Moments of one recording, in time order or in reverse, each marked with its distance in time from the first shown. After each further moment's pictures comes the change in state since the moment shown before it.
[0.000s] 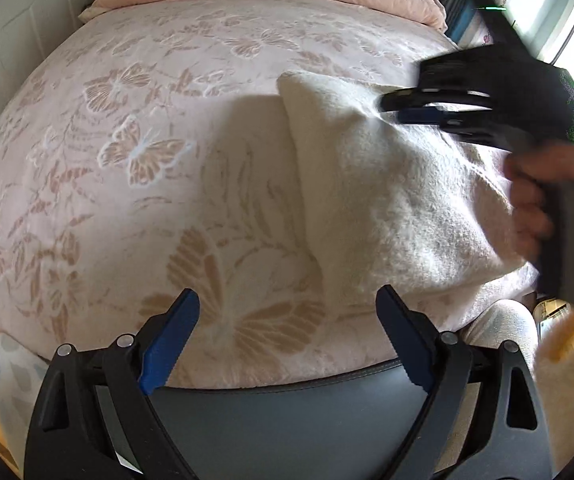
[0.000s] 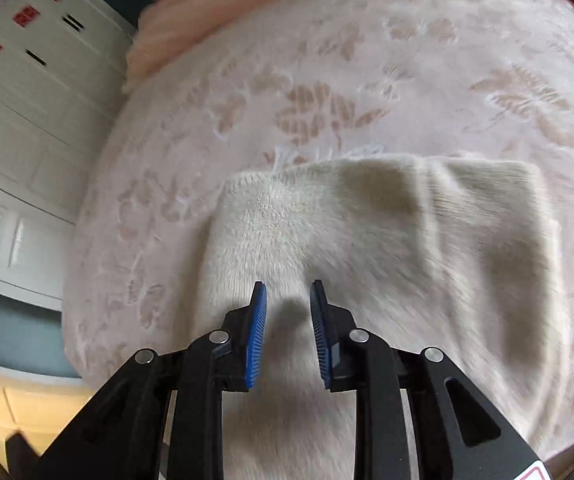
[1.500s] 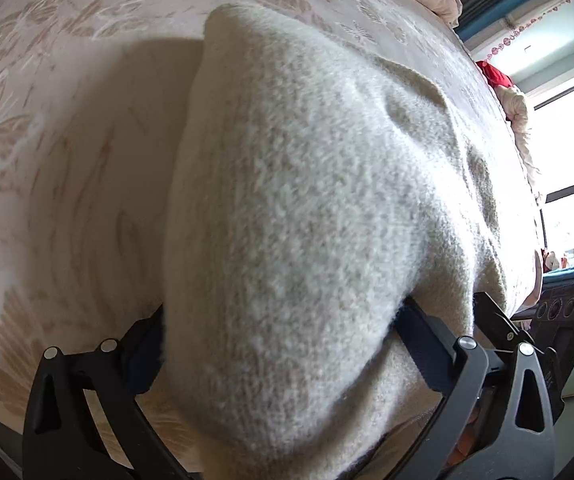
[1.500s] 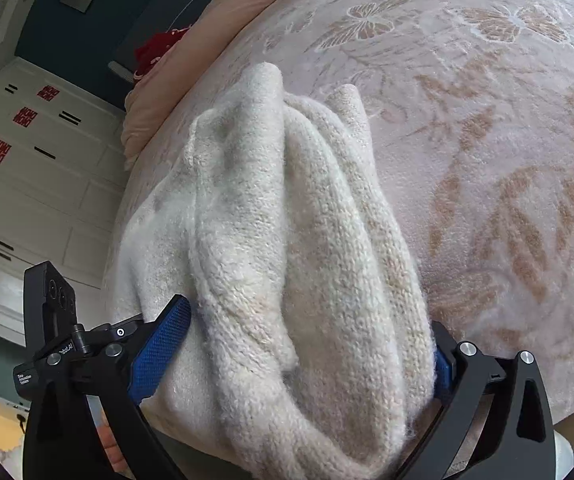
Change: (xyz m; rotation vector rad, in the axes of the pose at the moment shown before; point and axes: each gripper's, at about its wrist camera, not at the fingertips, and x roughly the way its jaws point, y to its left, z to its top) left arm 0.118 -0.047 0.075 -0.168 0.179 -0.218; right arm -0.001 -0.132 -0.092 0.267 -0.126 0.190
